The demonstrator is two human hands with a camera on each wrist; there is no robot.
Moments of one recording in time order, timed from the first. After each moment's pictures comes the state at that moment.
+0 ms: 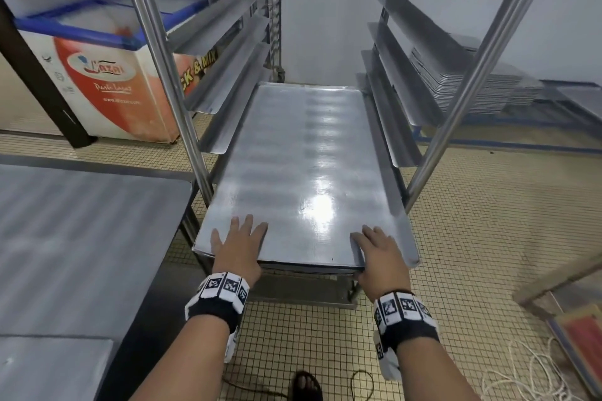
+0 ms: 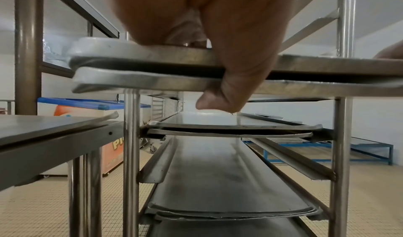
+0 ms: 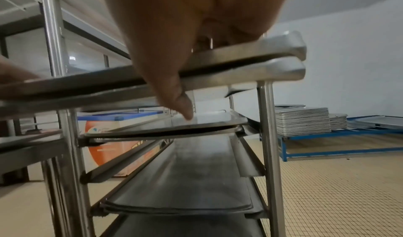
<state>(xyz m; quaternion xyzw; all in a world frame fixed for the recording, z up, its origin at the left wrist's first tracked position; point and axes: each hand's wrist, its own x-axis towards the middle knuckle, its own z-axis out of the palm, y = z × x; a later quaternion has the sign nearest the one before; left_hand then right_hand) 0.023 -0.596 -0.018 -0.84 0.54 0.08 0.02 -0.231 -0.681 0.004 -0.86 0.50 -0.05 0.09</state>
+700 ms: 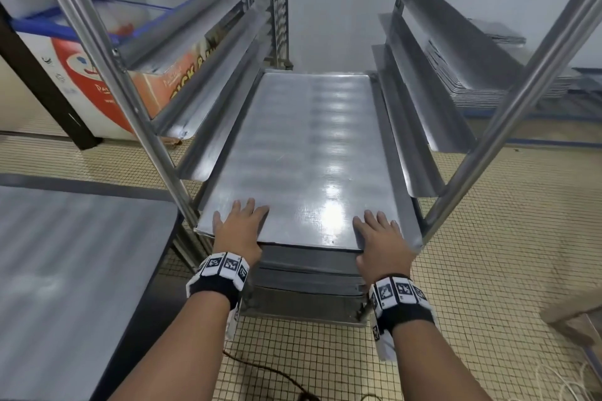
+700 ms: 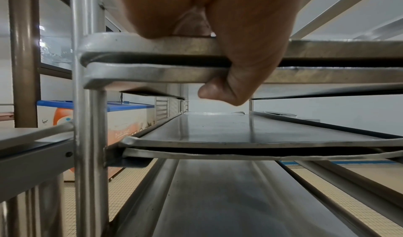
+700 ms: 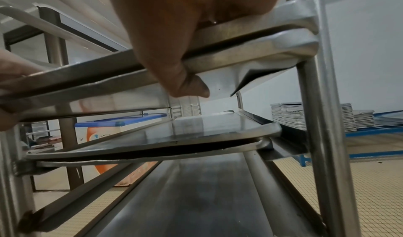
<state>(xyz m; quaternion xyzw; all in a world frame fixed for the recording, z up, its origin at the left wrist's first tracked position) 0.064 -0.709 -0.007 -0.84 0.54 0.07 -0.02 -0.187 -0.803 -0.015 -0.87 0.49 -0.08 -0.01</state>
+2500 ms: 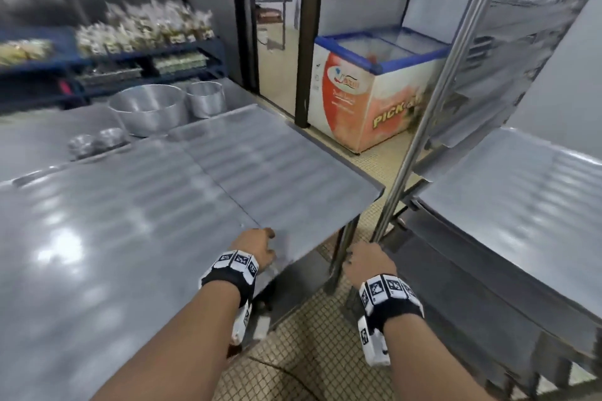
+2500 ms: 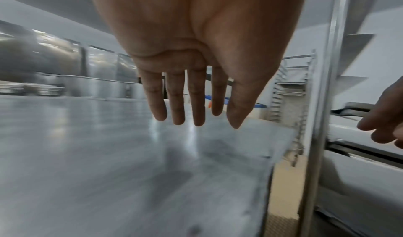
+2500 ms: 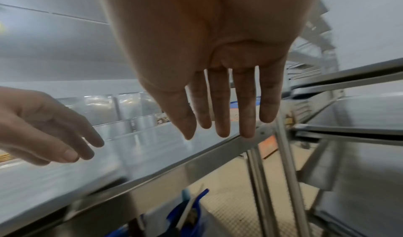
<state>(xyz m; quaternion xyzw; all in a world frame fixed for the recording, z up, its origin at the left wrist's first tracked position) 0.135 -0.334 -0.017 -0.96 0.17 0.16 -0.13 0.013 -0.549 0.018 -0.96 0.24 0.09 0.12</state>
